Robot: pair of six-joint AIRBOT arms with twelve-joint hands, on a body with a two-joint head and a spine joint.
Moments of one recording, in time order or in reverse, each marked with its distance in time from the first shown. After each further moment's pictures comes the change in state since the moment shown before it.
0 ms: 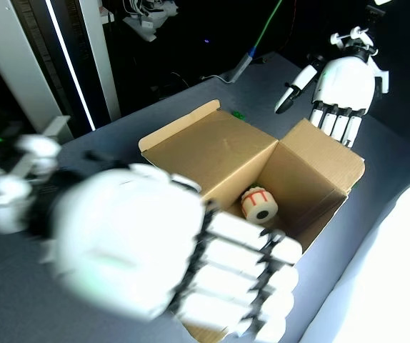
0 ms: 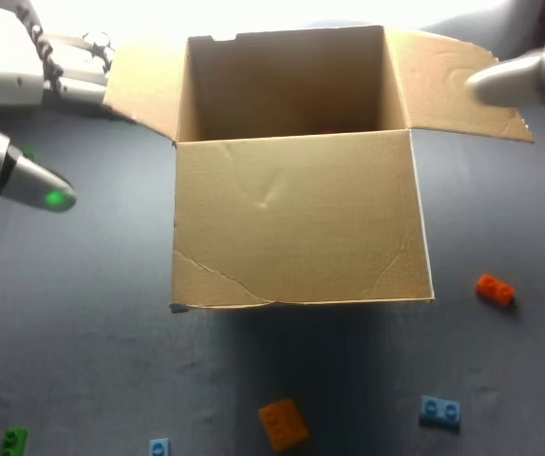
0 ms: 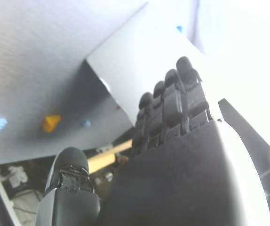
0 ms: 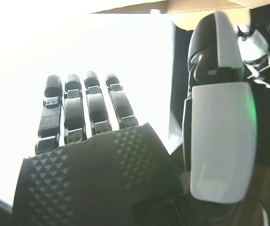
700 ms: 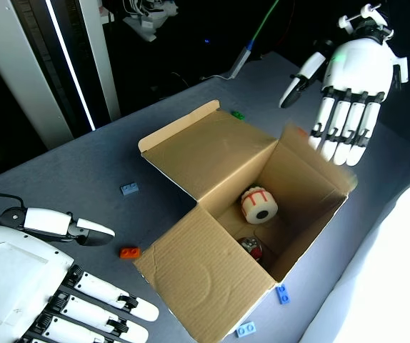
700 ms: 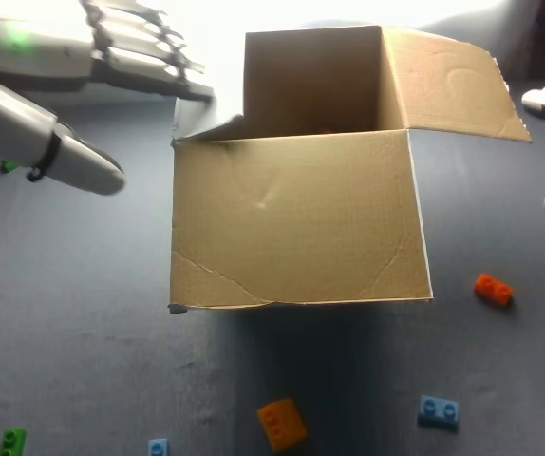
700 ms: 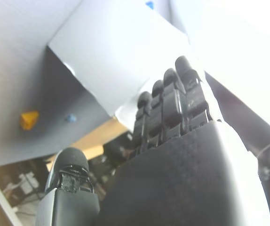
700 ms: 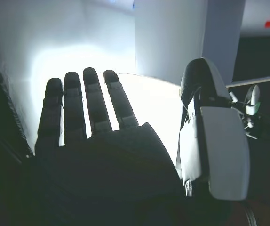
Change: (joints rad) left arm -0.121 -0.005 -0.116 0.087 0.014 -0.019; right arm -0.433 0.044 -0.031 0.035 0.204 -0.067
